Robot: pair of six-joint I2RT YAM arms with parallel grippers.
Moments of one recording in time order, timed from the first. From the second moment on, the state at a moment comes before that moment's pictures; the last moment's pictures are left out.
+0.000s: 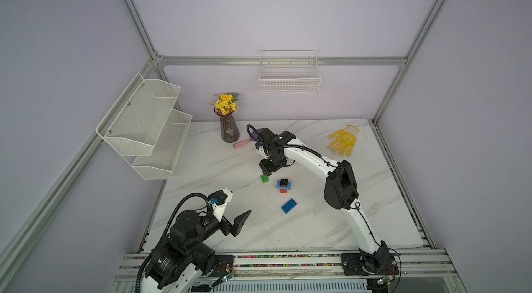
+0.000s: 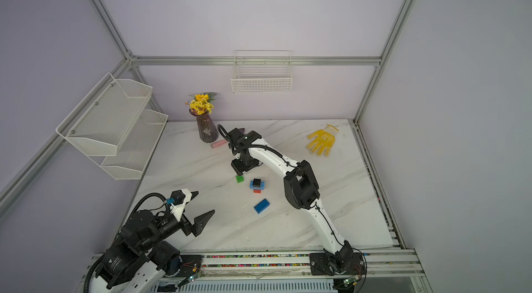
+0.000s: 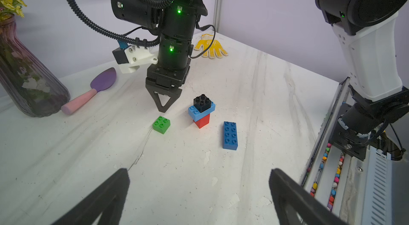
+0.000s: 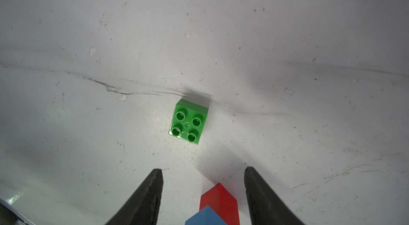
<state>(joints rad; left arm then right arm) -0.51 0.13 0.49 -0.62 0.24 0.01 0.77 2.37 2.24 -1.18 -0.08 0.14</state>
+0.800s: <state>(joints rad) -0.51 0.13 0.49 -0.62 0.24 0.01 0.82 2.42 2.16 -1.07 0.00 0.27</state>
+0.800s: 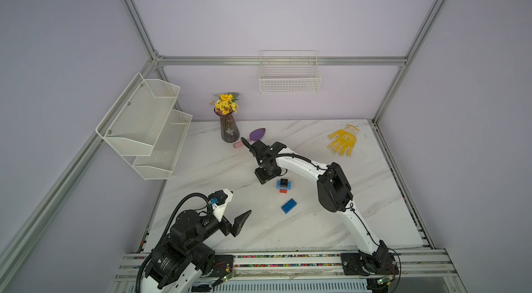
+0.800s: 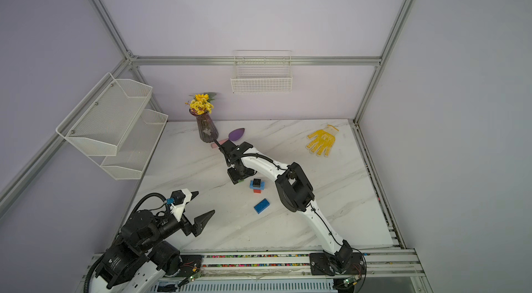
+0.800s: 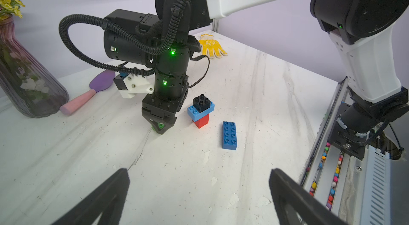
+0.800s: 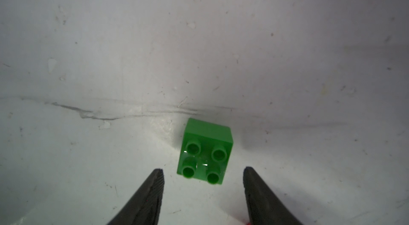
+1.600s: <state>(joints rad) -0.51 0.13 0.49 -0.62 0.25 0.01 0.82 2.48 2.22 -1.07 0.01 0.26</state>
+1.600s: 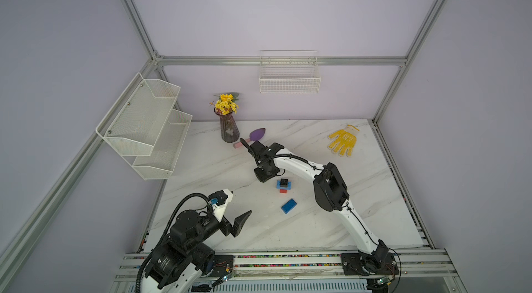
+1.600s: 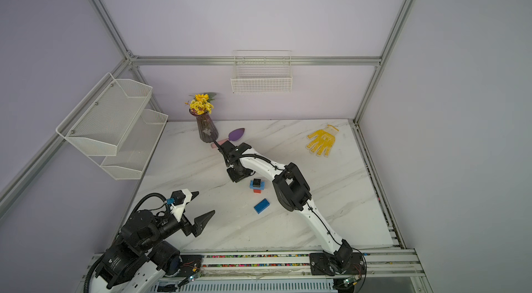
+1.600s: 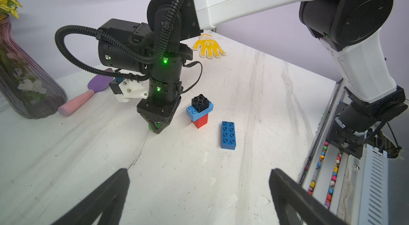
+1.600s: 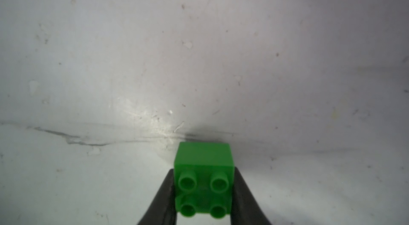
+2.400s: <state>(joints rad) -0.51 0.13 0.49 -0.62 0.25 0.01 0.70 1.94 1.83 -1.16 -0.13 -0.55</state>
